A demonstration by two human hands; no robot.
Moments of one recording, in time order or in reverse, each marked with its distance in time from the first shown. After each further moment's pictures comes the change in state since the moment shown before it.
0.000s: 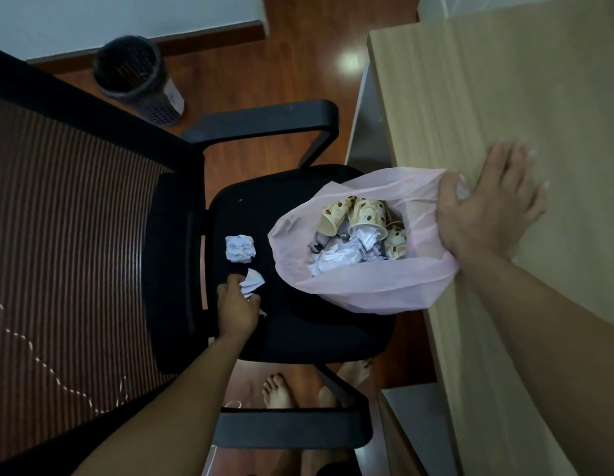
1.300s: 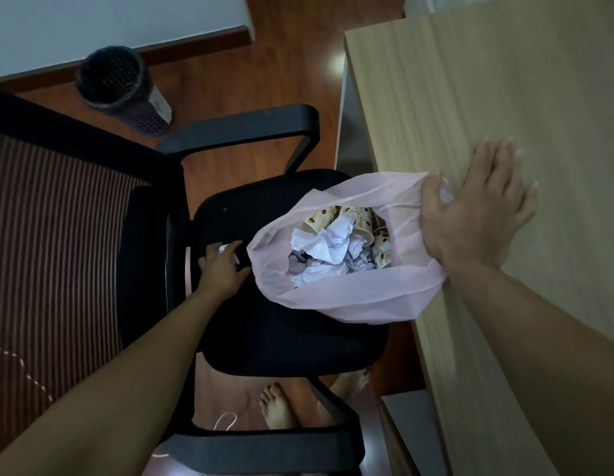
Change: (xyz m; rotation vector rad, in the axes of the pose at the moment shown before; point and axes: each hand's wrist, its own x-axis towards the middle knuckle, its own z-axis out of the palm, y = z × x) left_hand 0.090 0.049 -0.014 0.352 -0.174 0.178; right_hand 0.002 0.001 0.000 0.004 0.015 -0.004
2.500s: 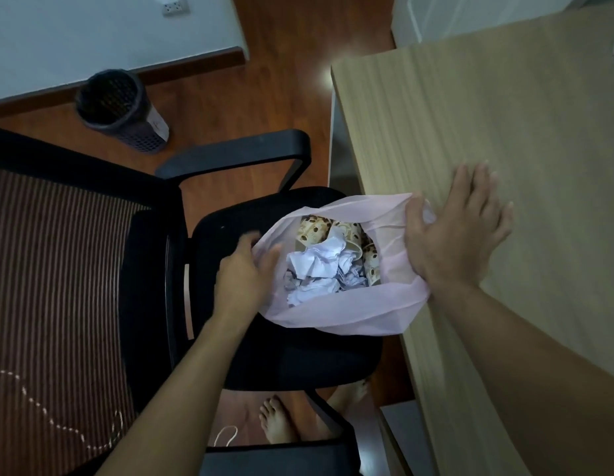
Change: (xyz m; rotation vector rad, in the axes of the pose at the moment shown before) left_hand -0.094 0.131 -0.067 -0.262 0.174 0.068; right_hand 0.001 0.002 -0.001 0.070 -0.005 0.000
